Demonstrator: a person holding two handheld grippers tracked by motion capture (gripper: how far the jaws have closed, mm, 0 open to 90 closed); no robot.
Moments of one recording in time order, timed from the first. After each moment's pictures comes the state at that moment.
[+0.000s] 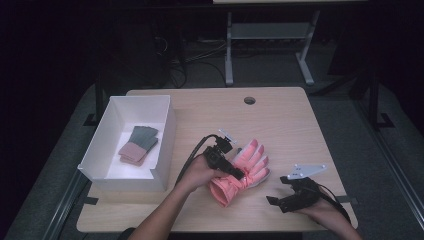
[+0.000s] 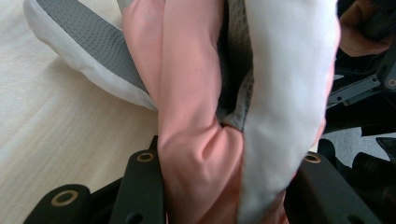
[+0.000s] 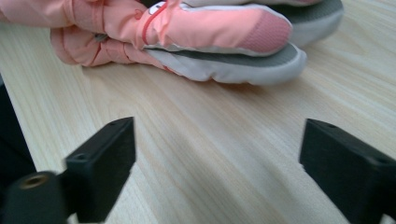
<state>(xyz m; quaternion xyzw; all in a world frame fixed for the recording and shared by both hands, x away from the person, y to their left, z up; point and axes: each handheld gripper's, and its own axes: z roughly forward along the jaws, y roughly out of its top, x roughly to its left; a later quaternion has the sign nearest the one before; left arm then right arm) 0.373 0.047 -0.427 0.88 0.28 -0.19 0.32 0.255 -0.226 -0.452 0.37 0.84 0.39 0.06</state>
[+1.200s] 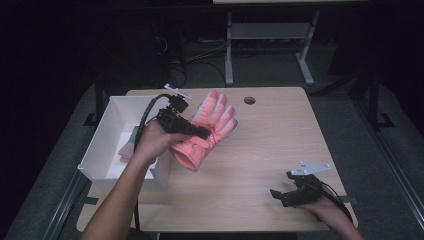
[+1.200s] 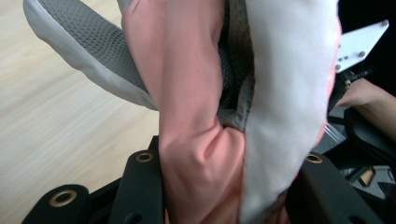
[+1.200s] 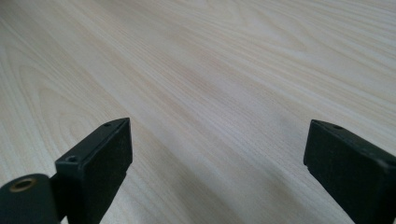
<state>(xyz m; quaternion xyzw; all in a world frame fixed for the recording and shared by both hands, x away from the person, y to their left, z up) 0.388 0.158 -0.287 0.85 0.34 -0.07 0.39 0.262 -0.236 -0.457 0.40 0.82 0.38 0.10</state>
